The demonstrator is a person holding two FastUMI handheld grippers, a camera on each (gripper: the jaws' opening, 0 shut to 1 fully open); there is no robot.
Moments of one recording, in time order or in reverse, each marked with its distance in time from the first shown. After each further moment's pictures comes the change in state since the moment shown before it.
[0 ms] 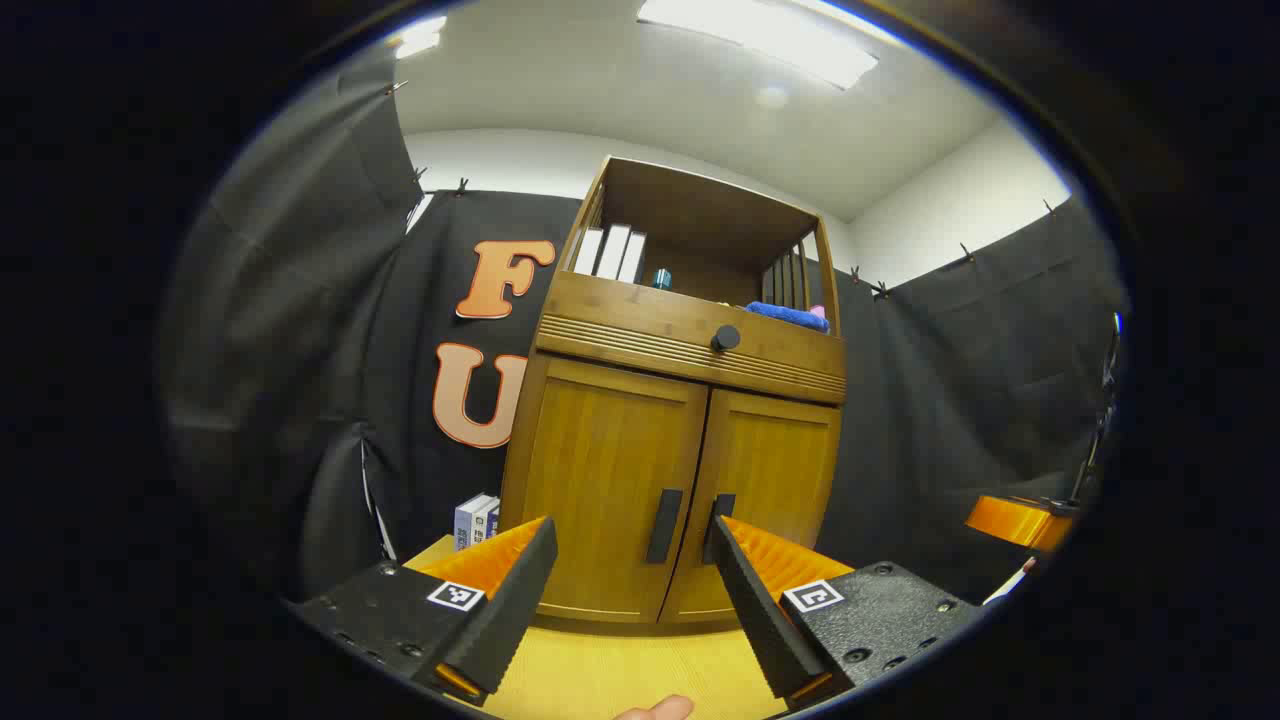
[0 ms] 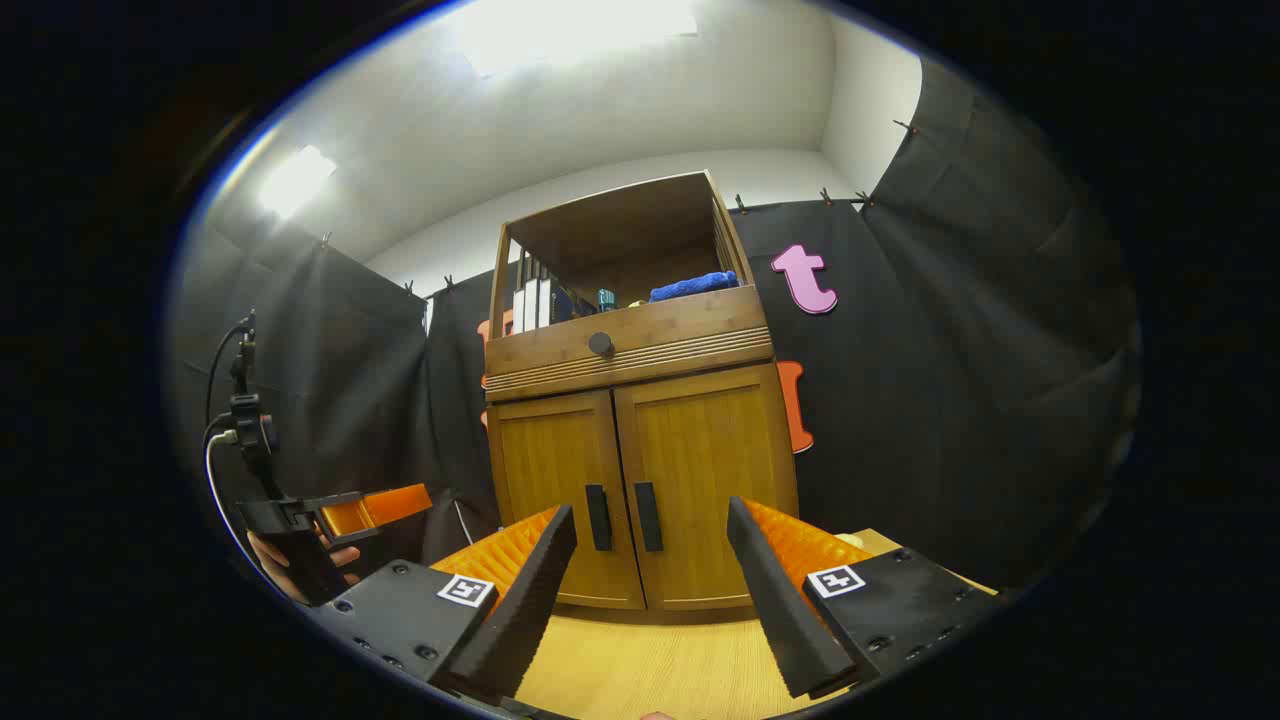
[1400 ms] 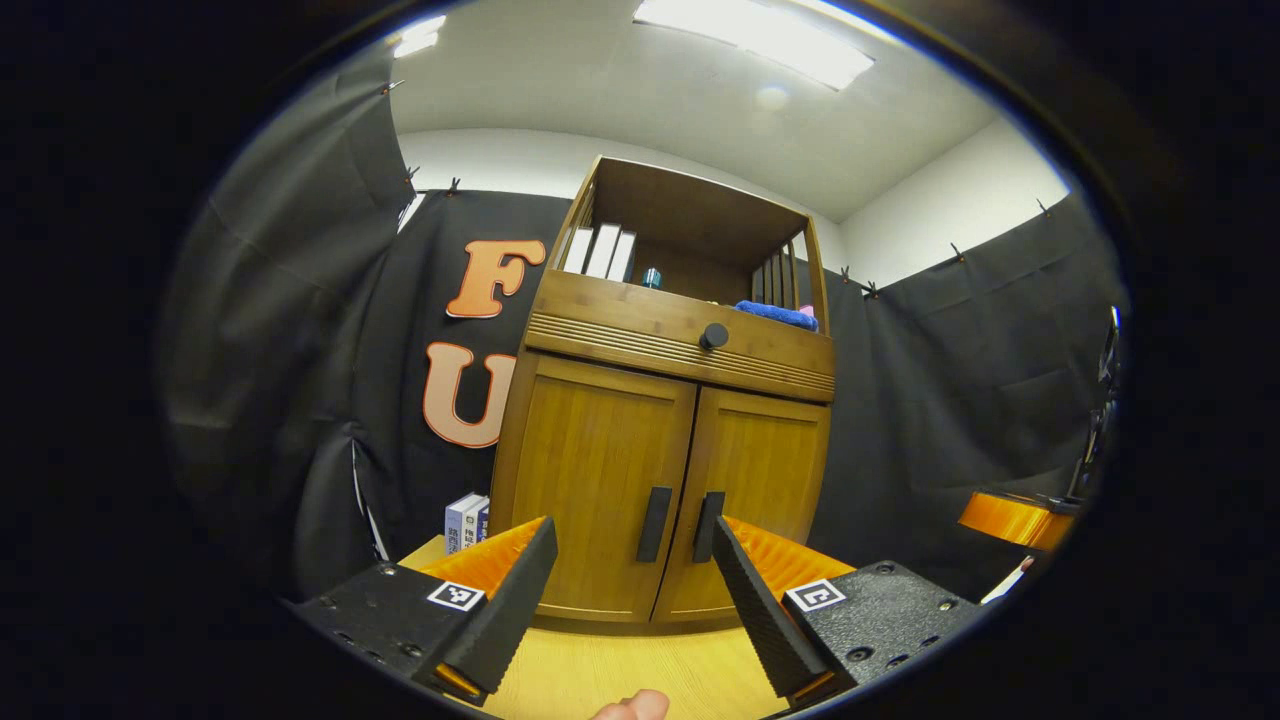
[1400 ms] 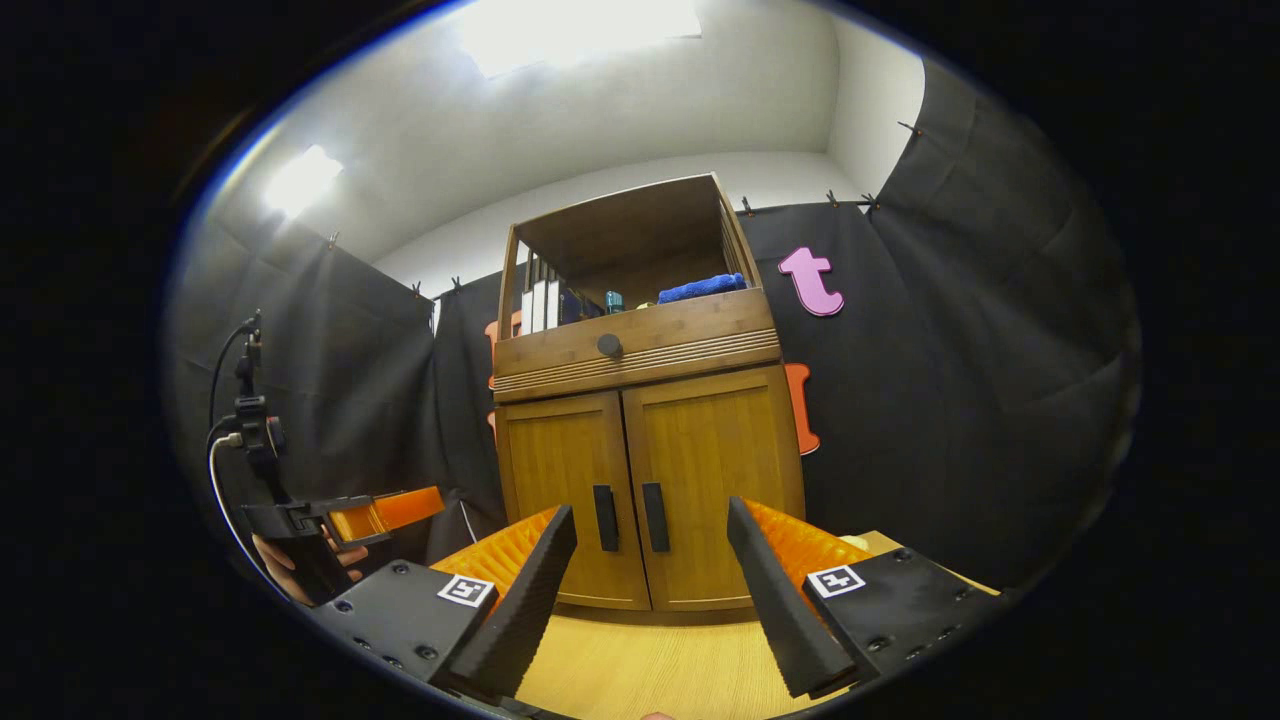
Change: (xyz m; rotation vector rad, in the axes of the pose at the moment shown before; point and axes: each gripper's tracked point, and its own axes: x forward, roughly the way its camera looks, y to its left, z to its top) left arm -0.001 -0.006 -0.003 -0.009 -0.007 -0.024; right arm -0.003 0.010 0.001 -0.014 -0.017 0.023
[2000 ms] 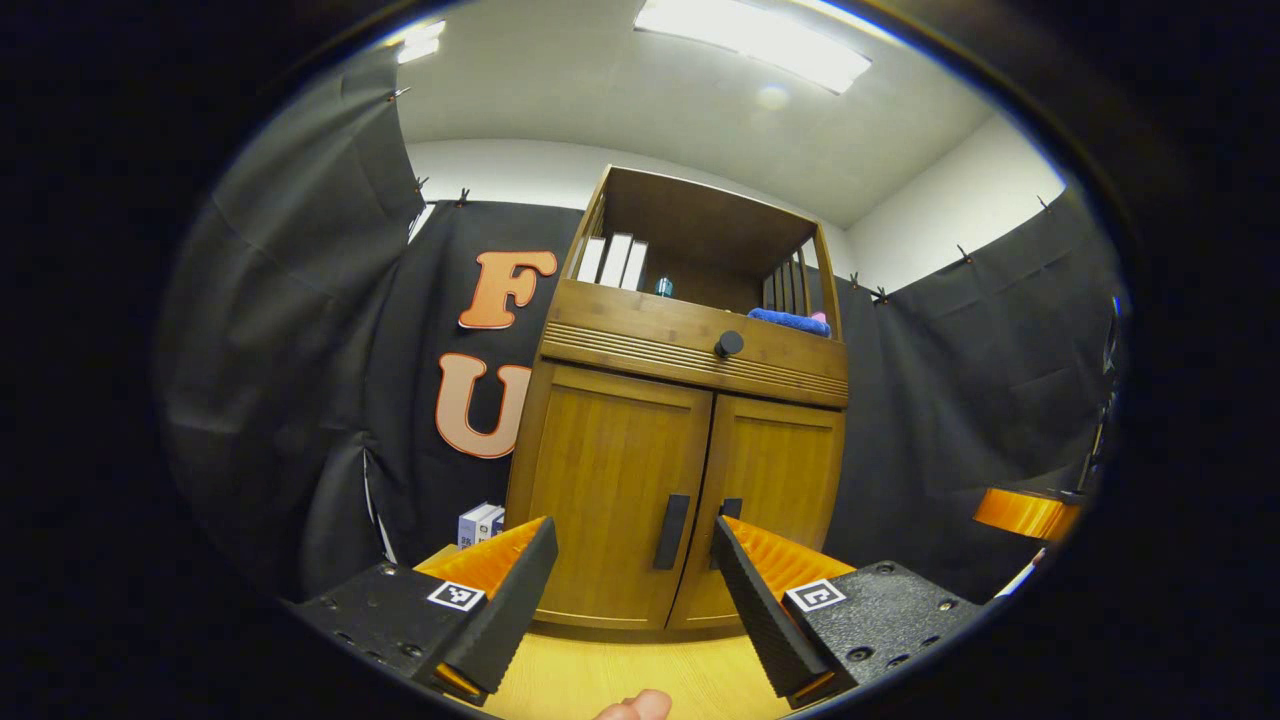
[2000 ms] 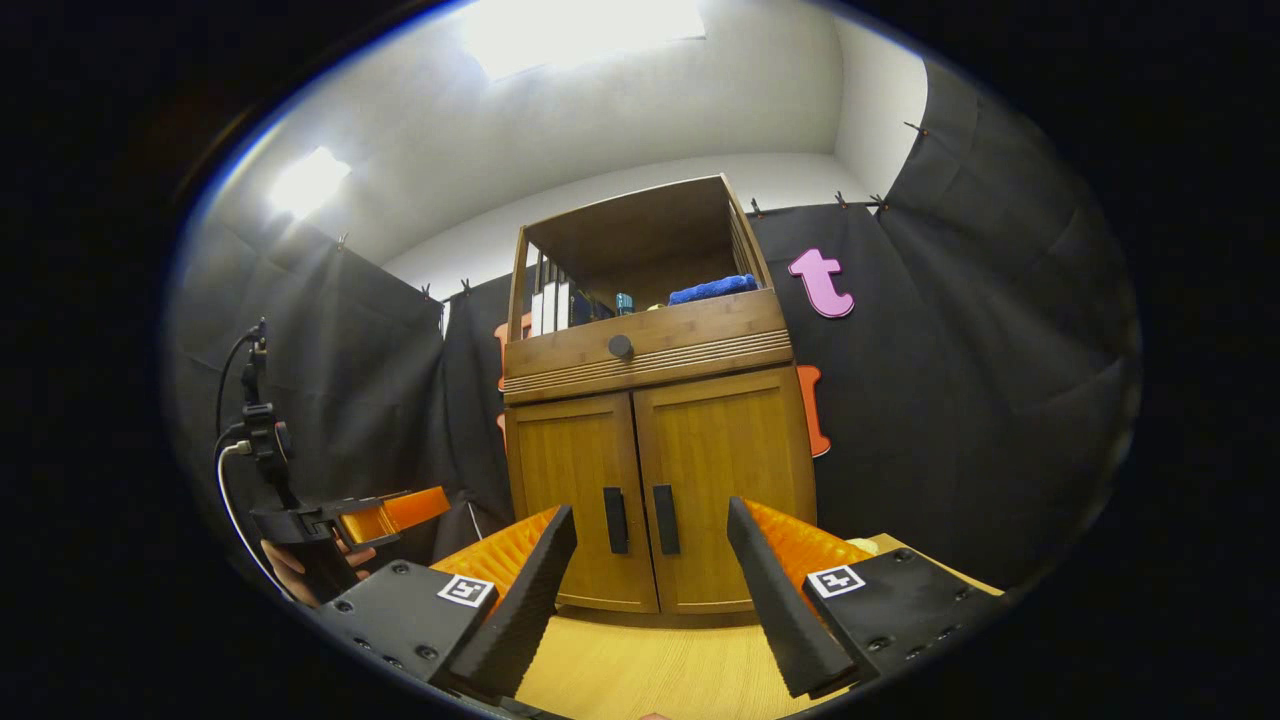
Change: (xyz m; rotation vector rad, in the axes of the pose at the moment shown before) left arm 0.000 0.013 -0.004 0.009 -0.034 0.022; right arm 0.006 0.009 -0.006 -0.001 0.000 0.030
